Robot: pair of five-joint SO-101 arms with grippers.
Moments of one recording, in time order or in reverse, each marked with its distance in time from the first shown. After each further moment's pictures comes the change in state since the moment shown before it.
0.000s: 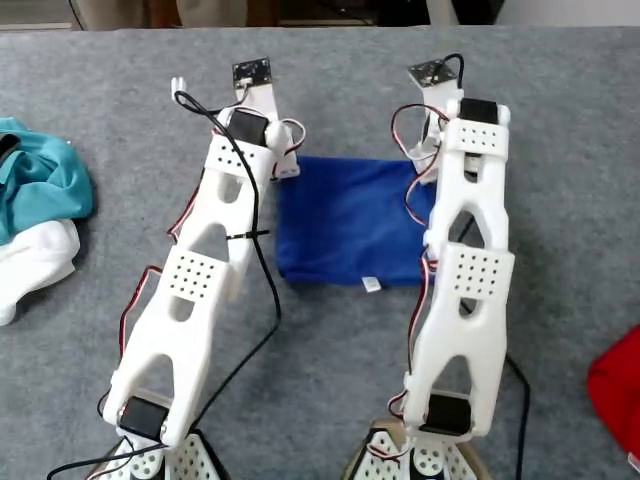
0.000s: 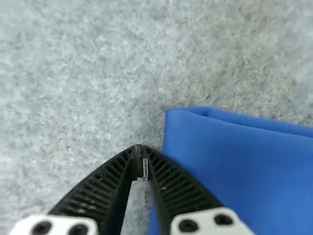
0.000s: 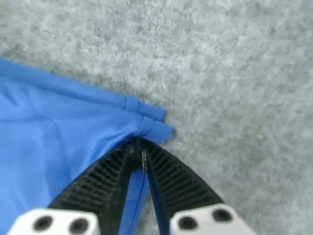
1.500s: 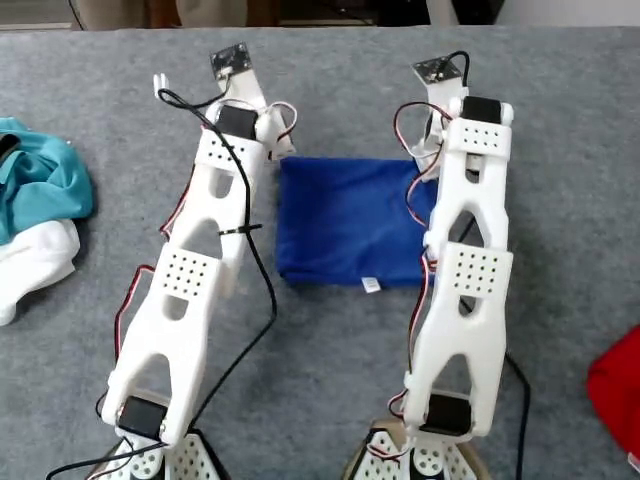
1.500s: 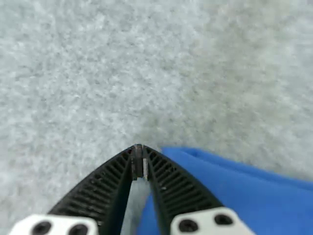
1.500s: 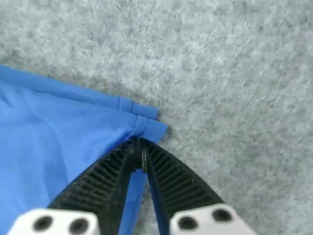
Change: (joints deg) left arm -1.8 -4.3 0.4 -4.9 7.5; right arm 0.4 2.7 -5.4 2.5 -1.6
